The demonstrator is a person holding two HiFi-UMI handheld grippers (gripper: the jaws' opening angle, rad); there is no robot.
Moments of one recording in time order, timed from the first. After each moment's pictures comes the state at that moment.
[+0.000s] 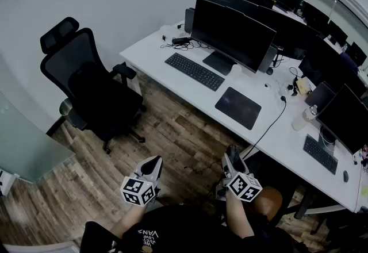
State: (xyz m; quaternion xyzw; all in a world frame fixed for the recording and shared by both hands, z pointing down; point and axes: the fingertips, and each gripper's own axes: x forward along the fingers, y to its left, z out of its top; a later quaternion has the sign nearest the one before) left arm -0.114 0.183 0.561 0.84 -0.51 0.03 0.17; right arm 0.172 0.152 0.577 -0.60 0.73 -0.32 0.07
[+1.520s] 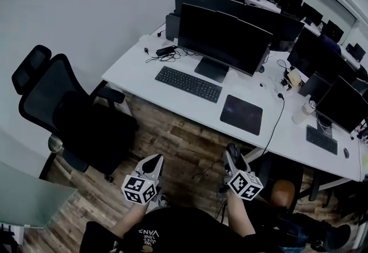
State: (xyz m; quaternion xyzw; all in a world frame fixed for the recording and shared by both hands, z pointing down) left arm -0.193 0.029 0.550 0.89 -0.41 0.03 0.17; right arm 0.093 0.065 0.556 -0.69 0.66 -0.29 0.09
